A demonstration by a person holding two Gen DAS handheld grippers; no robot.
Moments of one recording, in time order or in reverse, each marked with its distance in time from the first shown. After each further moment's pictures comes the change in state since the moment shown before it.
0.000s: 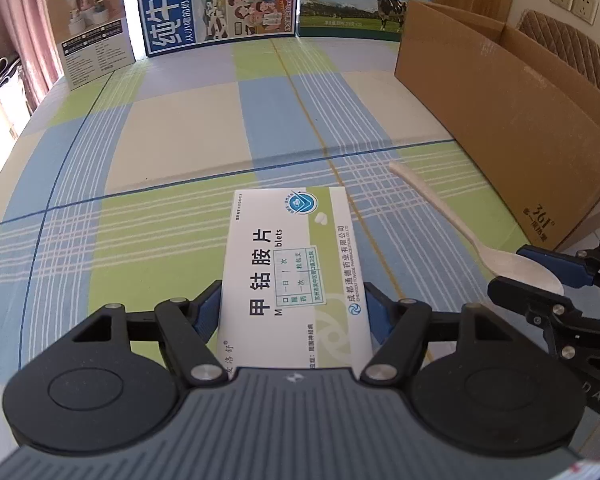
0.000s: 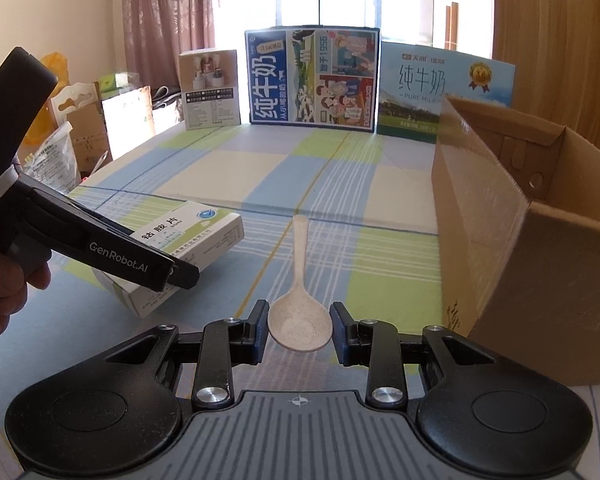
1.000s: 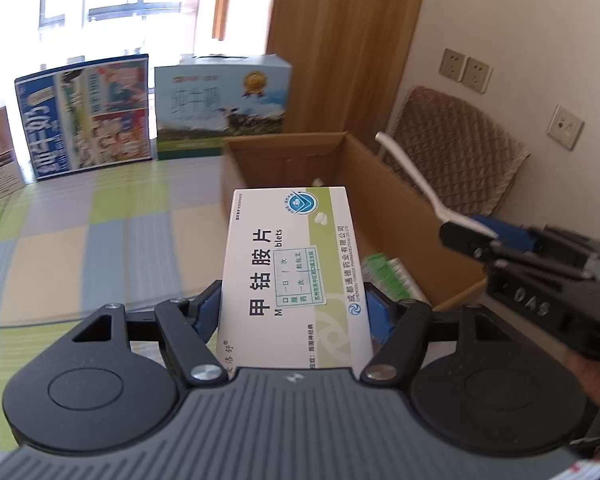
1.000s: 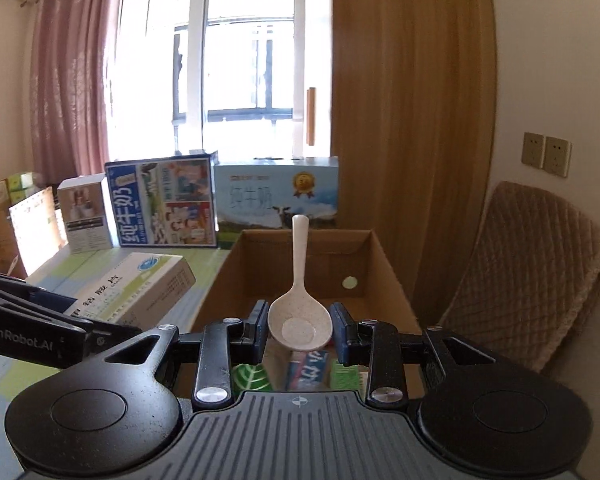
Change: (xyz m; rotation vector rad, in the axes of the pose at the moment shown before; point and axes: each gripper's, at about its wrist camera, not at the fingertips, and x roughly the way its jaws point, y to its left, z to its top) left arm -0.082 -0.179 0.111 0.058 -0.203 -0.244; right arm -0.124 -0.158 0.079 0.142 -0.217 -0.273
